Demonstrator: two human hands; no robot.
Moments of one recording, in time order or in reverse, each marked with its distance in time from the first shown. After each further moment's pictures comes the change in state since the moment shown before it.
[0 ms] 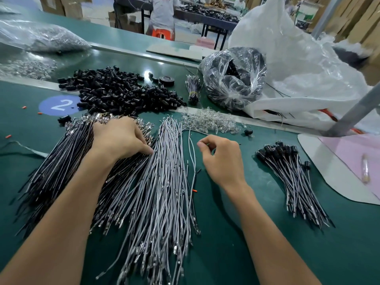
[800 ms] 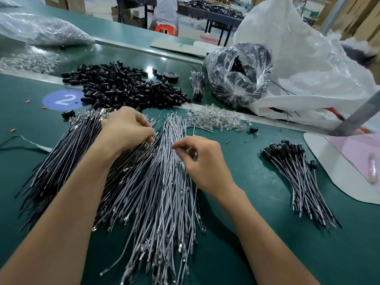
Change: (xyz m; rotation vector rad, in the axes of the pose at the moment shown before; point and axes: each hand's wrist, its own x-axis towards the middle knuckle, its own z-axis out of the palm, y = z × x) left_hand 0.000 0.000 0.002 -0.437 0.041 0.009; right_hand -0.014 -0.029 0.015 0.217 -0.194 -0.257
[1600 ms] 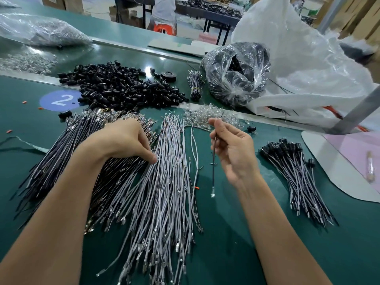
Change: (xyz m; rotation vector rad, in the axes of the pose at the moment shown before) left_hand -0.008 0.001 -0.011 0.259 -0.415 0.067; right_hand 0.008 0.012 -0.039 1.076 0.272 0.532
